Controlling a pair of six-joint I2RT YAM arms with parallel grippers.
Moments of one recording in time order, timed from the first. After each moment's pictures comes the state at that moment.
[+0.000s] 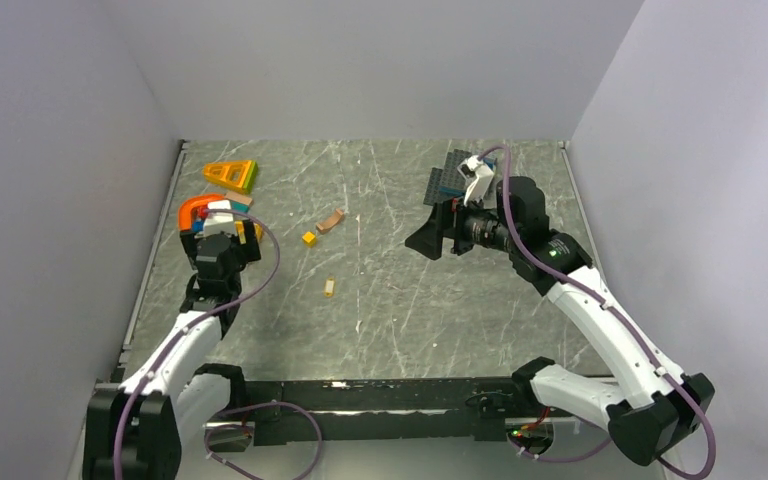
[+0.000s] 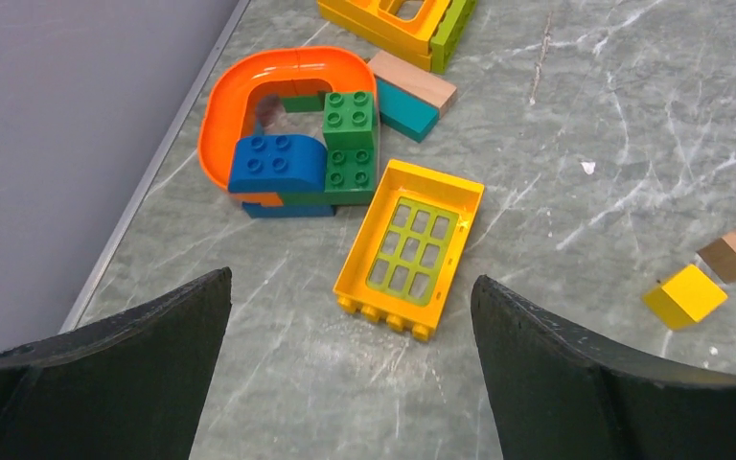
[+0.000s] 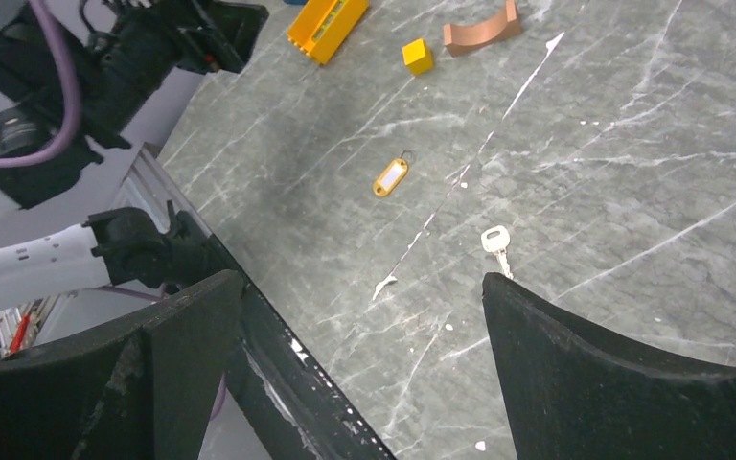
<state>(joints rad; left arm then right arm) -0.10 0.91 0.40 0.21 -0.41 -0.04 0.48 1.05 1.07 -0.45 -0.44 0.38</state>
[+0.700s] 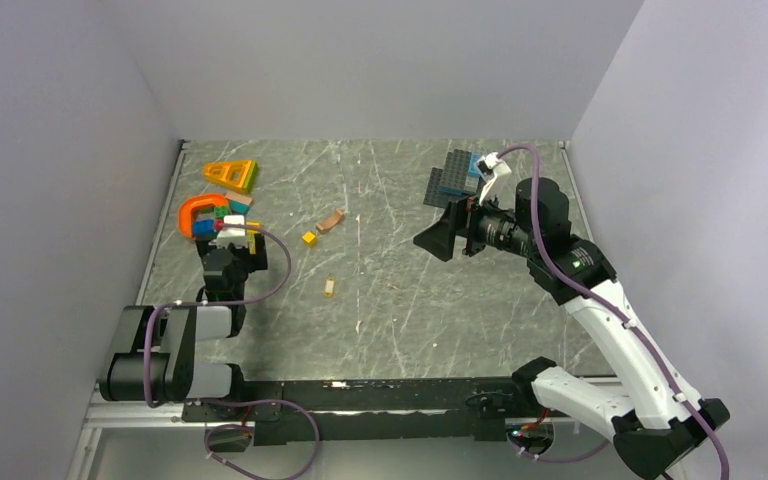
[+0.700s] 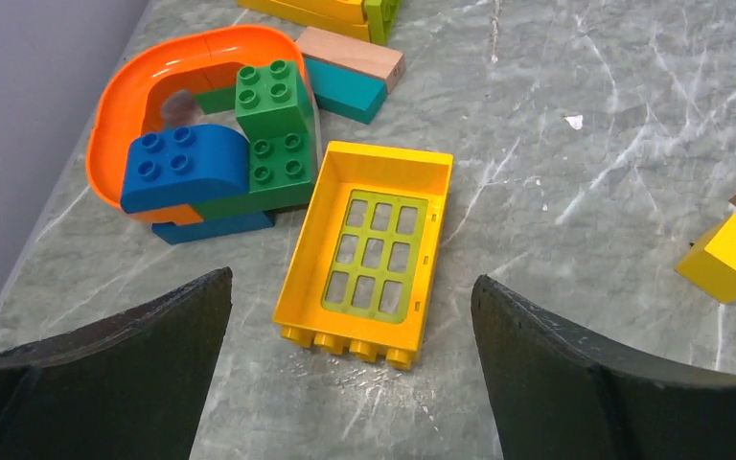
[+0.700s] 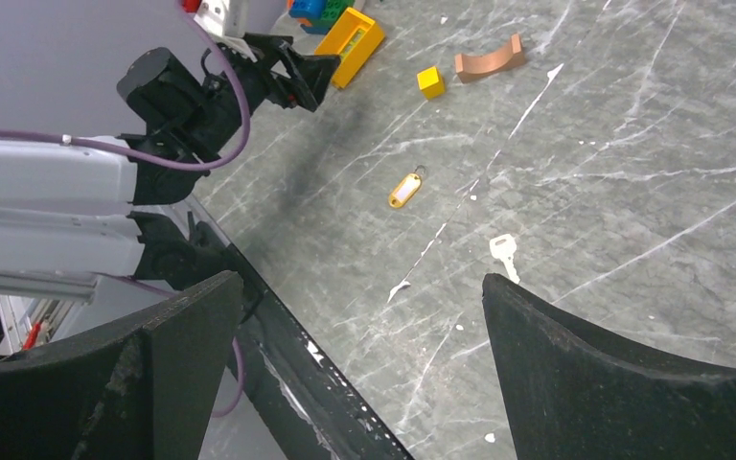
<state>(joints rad) -0.01 1.34 0.21 0.93 -0.18 0.09 0.48 0.96 1.14 -0.54 -0.43 0.39</state>
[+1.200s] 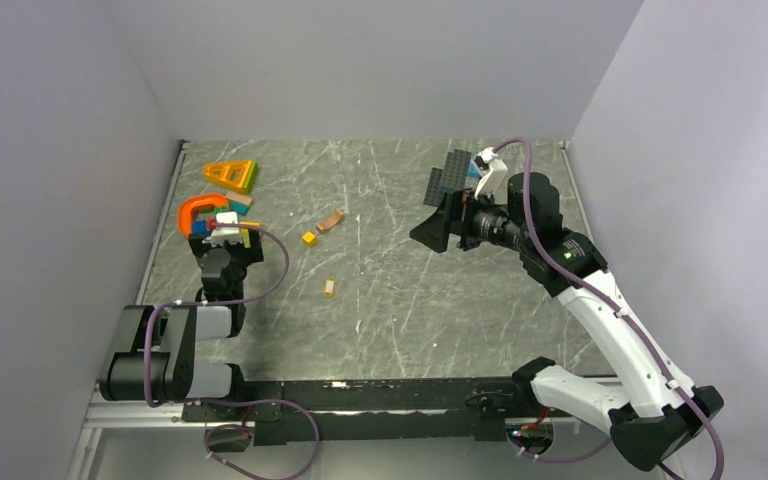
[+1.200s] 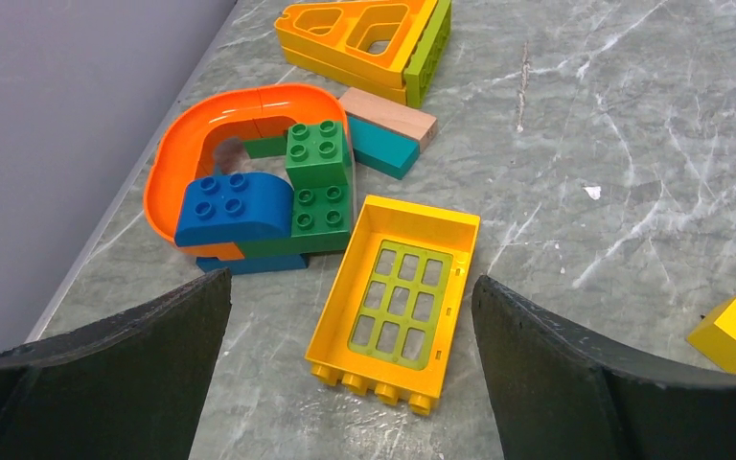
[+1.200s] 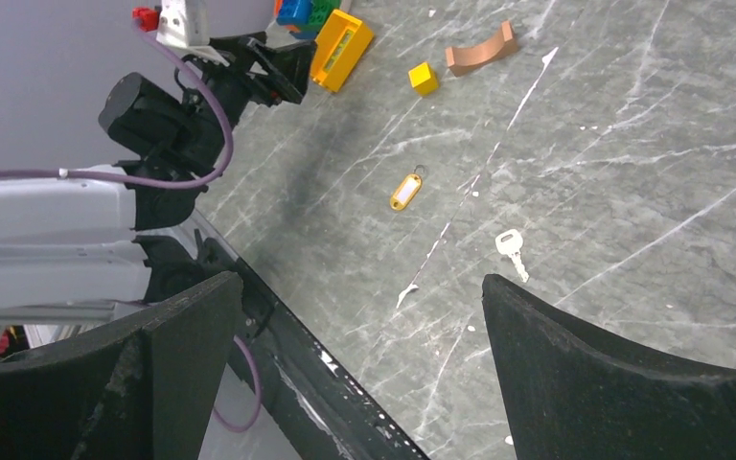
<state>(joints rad) -0.01 1.35 0.21 1.03 -0.24 0.08 0.48 1.01 1.16 -0.54 -0.41 0.45</state>
